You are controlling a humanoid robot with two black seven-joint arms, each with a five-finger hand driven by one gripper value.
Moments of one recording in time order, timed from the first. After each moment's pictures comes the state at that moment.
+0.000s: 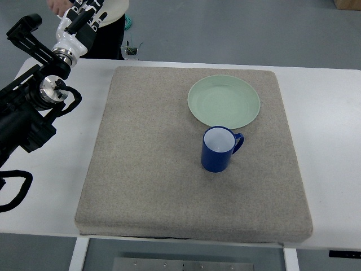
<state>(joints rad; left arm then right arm) -1.00 0.22 -0.78 -0.45 -0.03 -0.20 -0.31 0.04 0.00 0.03 0.19 0.01 -0.09 0.01</state>
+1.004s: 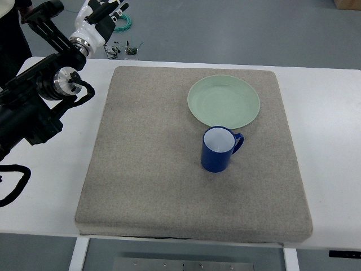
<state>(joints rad) -1.05 0.23 -0.64 -0.62 -0.02 -0.12 -0.31 0.04 0.00 0.03 0.19 0.01 -0.09 0.01</state>
